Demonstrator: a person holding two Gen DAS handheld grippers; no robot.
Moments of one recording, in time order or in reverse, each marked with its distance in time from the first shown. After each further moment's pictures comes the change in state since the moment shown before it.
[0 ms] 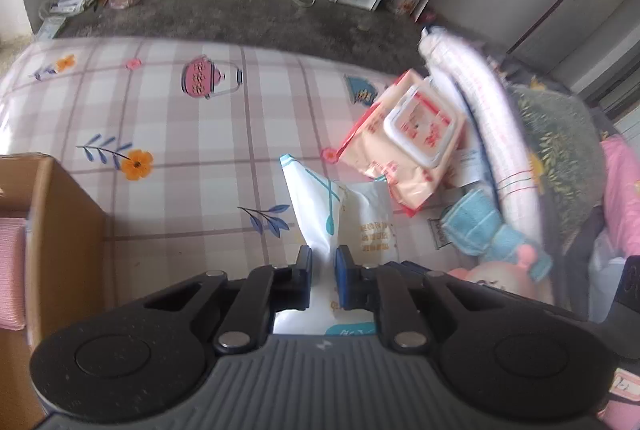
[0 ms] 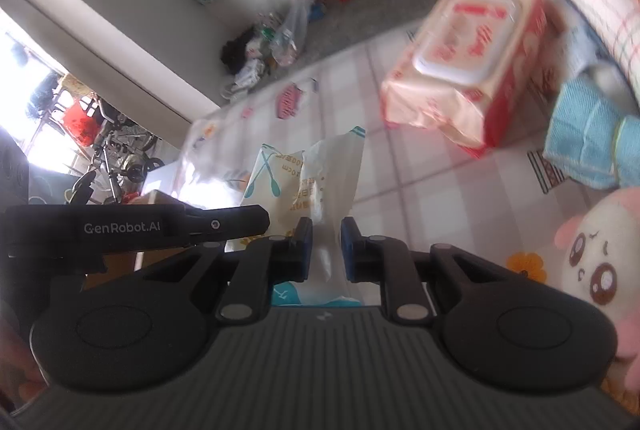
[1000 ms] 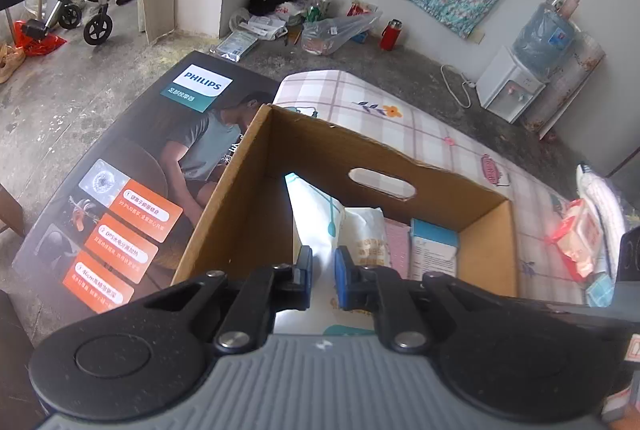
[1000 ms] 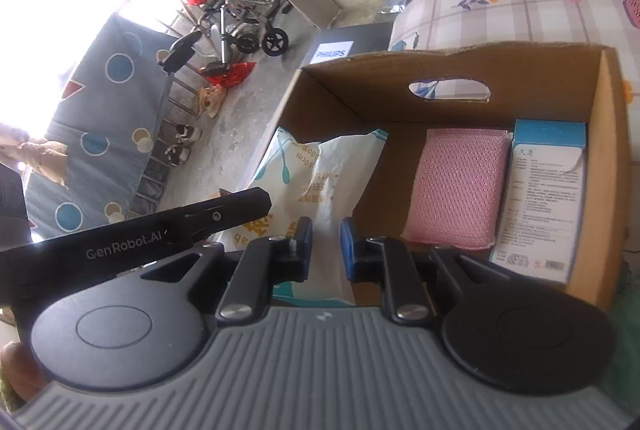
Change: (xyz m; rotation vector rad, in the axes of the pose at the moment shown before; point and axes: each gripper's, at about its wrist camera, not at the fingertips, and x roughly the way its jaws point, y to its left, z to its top) left arm -0.170 0.299 -0.066 -0.271 -0.223 0.244; right arm 0.117 0.347 -0.116 -0.253 0.323 0.241
